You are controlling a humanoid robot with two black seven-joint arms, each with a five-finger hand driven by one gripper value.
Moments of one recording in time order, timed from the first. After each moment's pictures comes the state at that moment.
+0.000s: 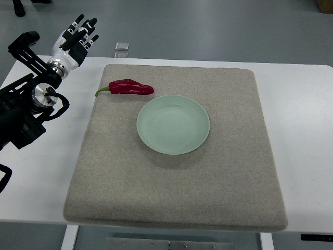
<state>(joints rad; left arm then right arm) -1.01 0.25 -0.38 -0.37 -0.35 -0.29 -0.30 0.00 0.00 0.00 0.09 -0.13 0.18 0.05</state>
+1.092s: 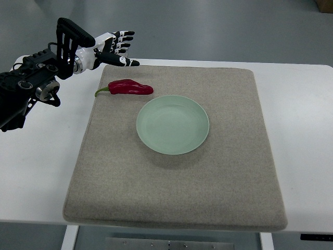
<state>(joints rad) -1.15 0.31 -0.12 -0.48 0.48 -0.29 -0.30 0.00 0.00 0.00 0.09 -0.13 0.18 0.05</state>
